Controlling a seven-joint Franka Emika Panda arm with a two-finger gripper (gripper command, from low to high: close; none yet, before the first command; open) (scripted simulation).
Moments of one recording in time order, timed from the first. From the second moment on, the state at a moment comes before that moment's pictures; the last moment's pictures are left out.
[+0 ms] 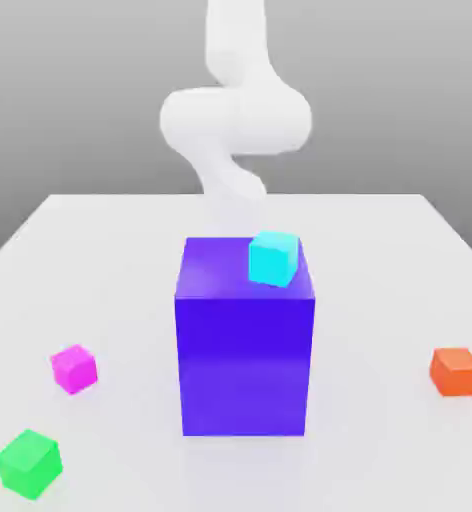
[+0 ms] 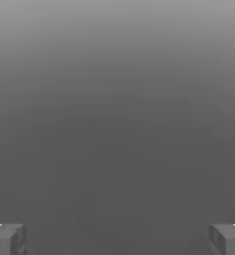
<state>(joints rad) -0.04 -0.72 -0.03 -2.35 -0.01 2.35 0.81</state>
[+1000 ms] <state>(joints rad) -0.57 0.28 -0.10 -2.78 0.29 3.05 0.59</state>
